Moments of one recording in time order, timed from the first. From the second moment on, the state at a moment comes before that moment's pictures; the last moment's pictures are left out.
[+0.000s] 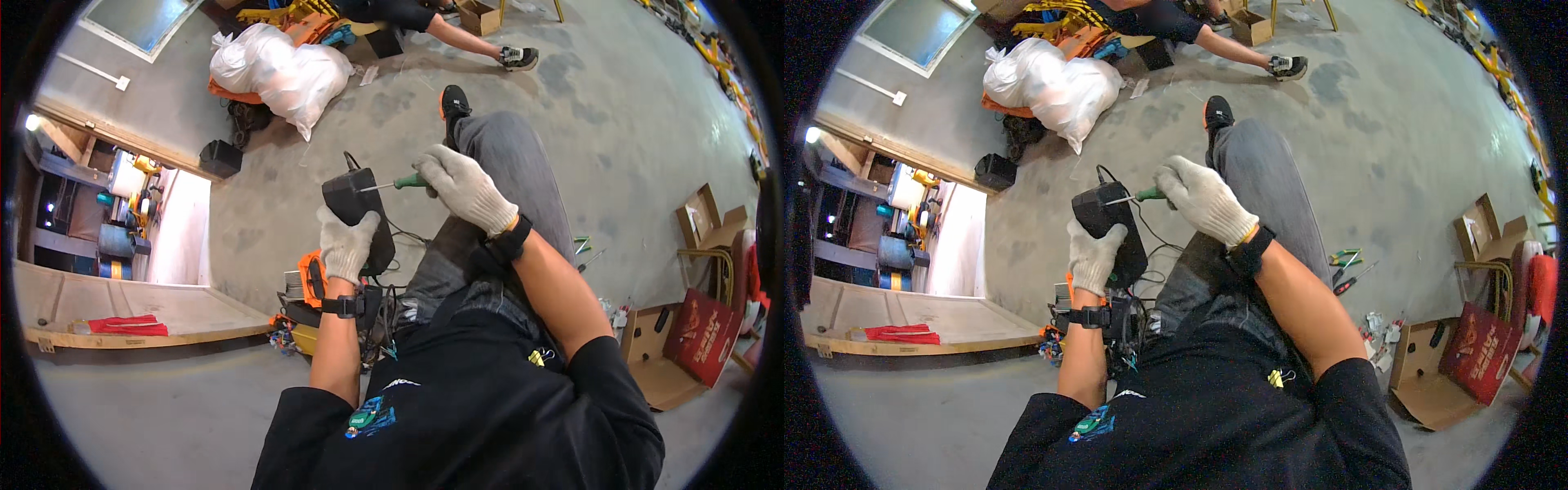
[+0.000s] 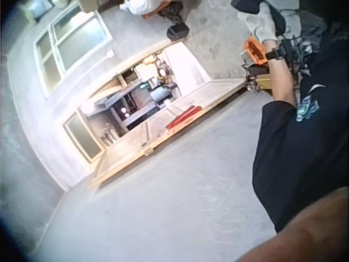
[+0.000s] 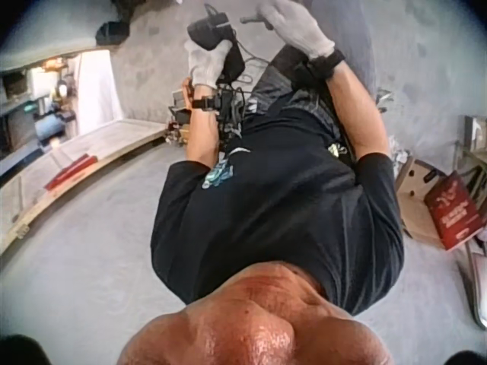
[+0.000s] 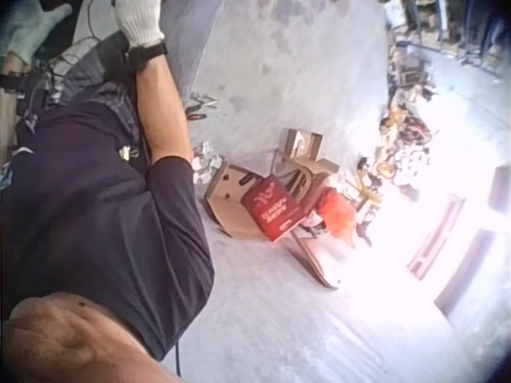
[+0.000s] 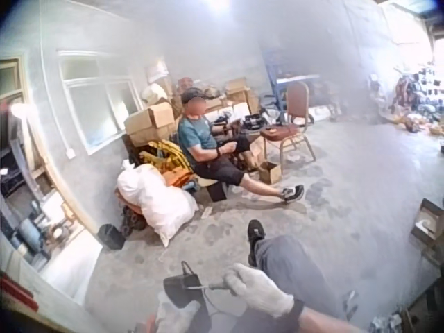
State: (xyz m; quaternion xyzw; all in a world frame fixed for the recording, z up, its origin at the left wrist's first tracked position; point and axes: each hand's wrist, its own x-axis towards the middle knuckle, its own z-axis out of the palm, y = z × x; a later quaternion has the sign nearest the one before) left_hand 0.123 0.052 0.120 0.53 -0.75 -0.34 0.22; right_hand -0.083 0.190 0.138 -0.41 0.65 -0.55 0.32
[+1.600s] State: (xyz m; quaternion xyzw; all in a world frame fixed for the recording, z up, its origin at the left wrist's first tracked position) left_hand 0.140 0.053 0.100 0.54 -0.74 -0.35 0.21; right_hand -0.079 0.188 0.138 -0.42 0.66 -0.52 0.34
